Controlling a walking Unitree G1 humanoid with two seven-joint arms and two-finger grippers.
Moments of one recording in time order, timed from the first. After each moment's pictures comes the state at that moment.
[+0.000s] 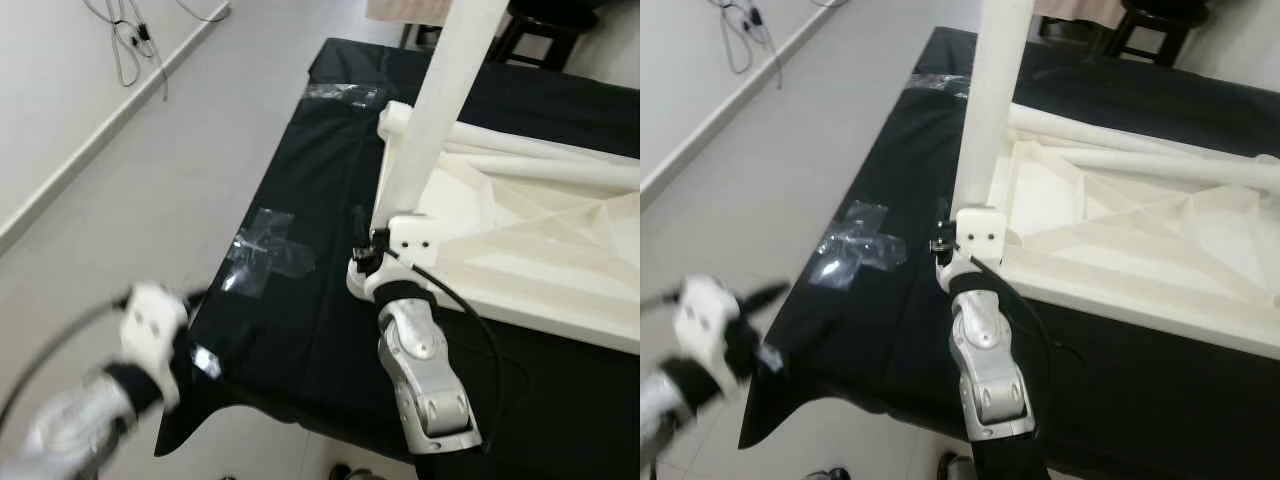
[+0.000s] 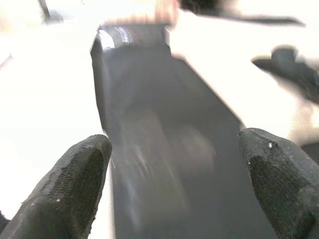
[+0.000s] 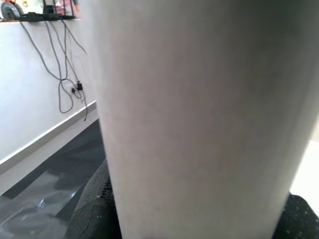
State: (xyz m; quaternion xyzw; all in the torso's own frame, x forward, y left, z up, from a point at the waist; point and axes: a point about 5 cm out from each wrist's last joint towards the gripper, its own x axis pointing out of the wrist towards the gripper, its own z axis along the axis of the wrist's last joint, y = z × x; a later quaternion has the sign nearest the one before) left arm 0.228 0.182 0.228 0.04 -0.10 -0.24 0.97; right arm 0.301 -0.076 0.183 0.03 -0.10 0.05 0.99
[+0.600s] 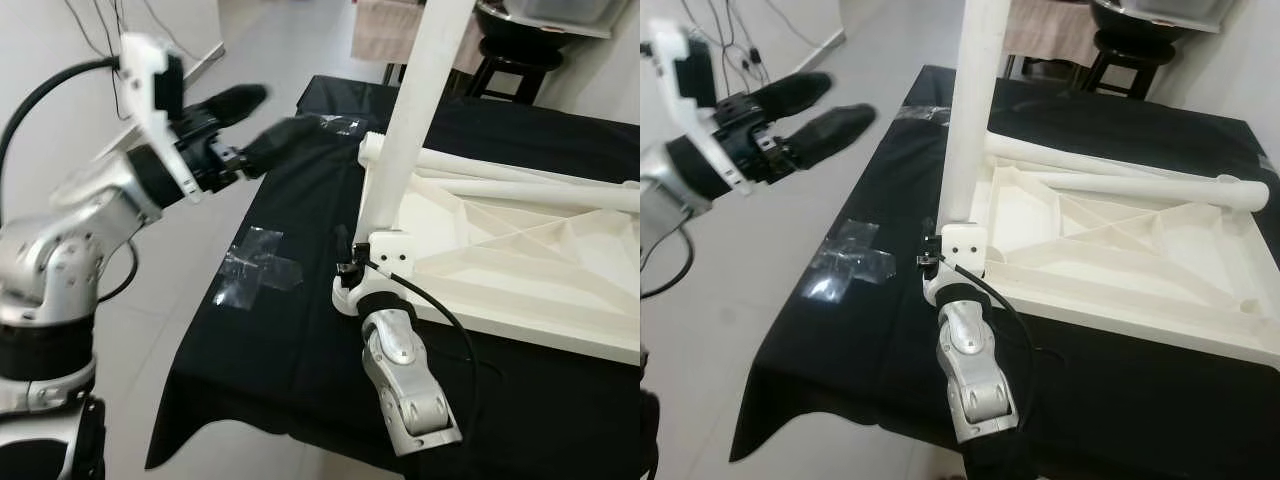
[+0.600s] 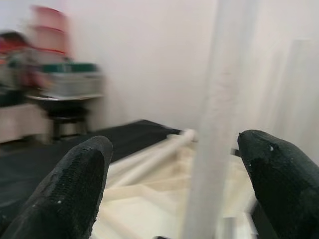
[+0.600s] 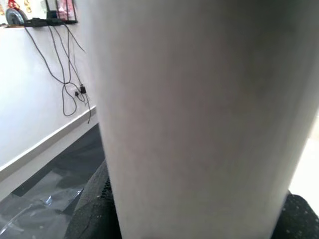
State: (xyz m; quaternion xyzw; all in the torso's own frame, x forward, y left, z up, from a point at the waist) left arm 0.299 0.136 0.354 -0.03 -0.19 -0.50 0.85; right arm 0.308 -0.068 0.163 0.03 -0.07 0.05 1.00
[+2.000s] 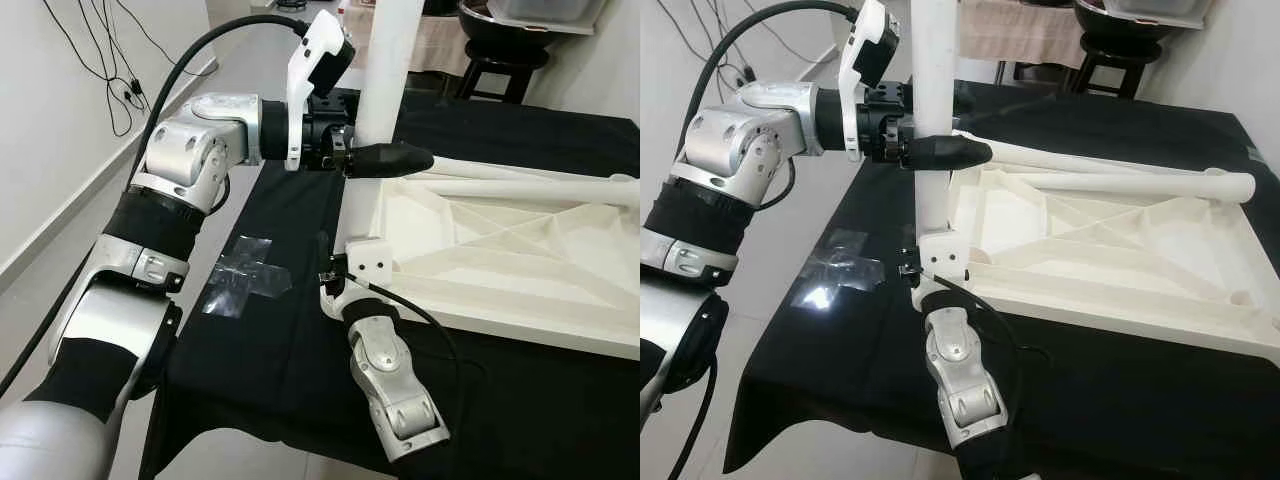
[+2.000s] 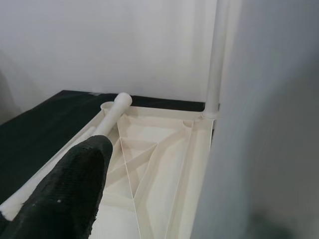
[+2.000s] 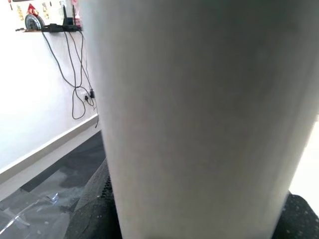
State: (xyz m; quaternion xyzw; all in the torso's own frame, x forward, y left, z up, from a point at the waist) left arm 0.345 0.054 0.374 0.10 -0.12 -0.64 0.75; right arm 0.306 -0.046 0.157 0.00 -0.09 0.10 0.99
